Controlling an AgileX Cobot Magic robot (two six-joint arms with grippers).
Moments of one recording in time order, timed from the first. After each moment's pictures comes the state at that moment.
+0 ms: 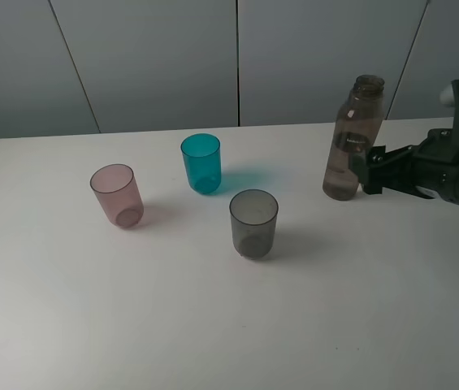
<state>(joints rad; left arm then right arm) -0.02 0.00 -0.51 0.10 1.08 -0.04 0.31 1.40 -0.33 0.15 -0.46 -0.02</state>
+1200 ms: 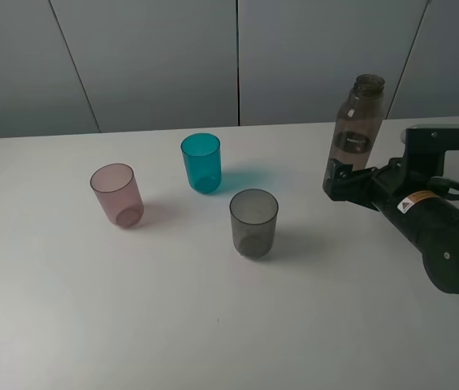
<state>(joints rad) -0.02 0.00 -0.51 0.10 1.08 -0.05 0.44 1.95 -0.33 0.35 -1.19 0.08</state>
